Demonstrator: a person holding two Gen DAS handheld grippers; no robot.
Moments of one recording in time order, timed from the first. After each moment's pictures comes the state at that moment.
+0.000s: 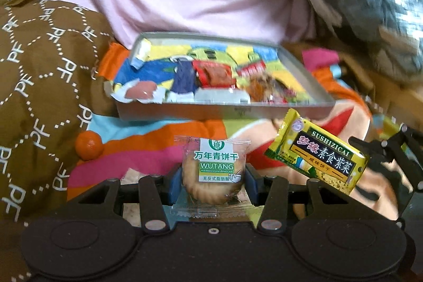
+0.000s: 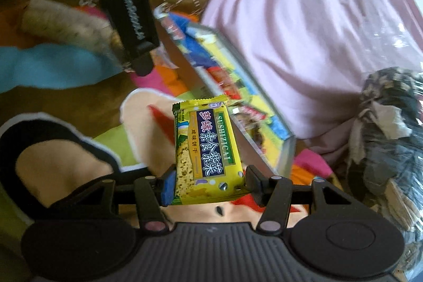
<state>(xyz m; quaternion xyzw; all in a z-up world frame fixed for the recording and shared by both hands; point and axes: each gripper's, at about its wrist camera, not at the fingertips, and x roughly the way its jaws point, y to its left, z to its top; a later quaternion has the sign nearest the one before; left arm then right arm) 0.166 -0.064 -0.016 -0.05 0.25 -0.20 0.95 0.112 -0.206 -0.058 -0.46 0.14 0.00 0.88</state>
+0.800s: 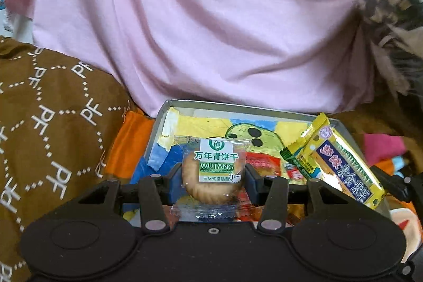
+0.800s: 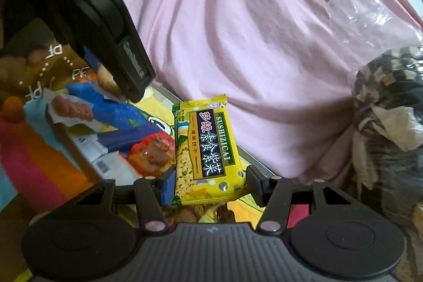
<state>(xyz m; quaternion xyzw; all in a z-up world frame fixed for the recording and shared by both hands) 0.315 -0.083 0.053 -0.06 0.22 -0.11 0.97 0.238 -0.216 0.021 -0.34 0.07 0.00 0.94</state>
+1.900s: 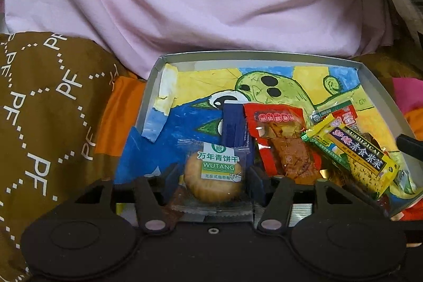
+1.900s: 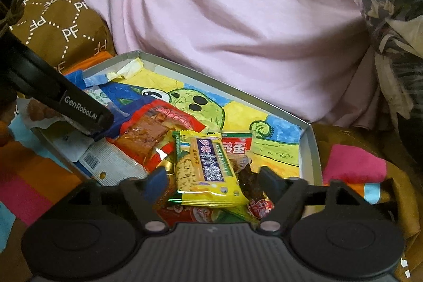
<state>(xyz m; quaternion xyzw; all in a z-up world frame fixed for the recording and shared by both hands) 0.352 -0.101 0.021 0.01 0.30 -0.10 0.95 0.279 -0.248 0.018 -0.22 0.18 0.01 0.96</state>
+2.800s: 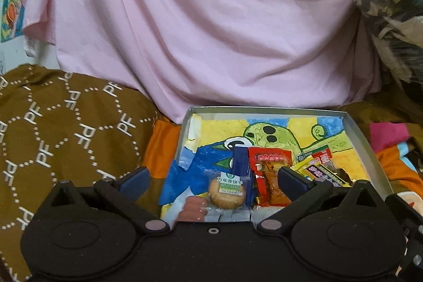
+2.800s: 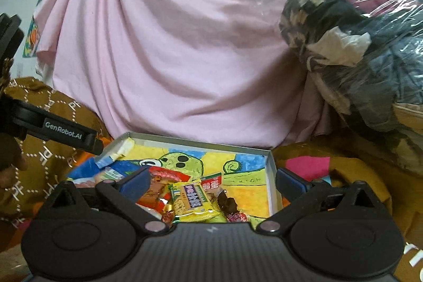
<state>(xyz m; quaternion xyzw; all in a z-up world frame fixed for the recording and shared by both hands) 0.268 -0.072 0.090 -0.01 0.22 -0.07 0.97 0.177 -0.280 0.072 -0.07 0.07 0.00 1.00</state>
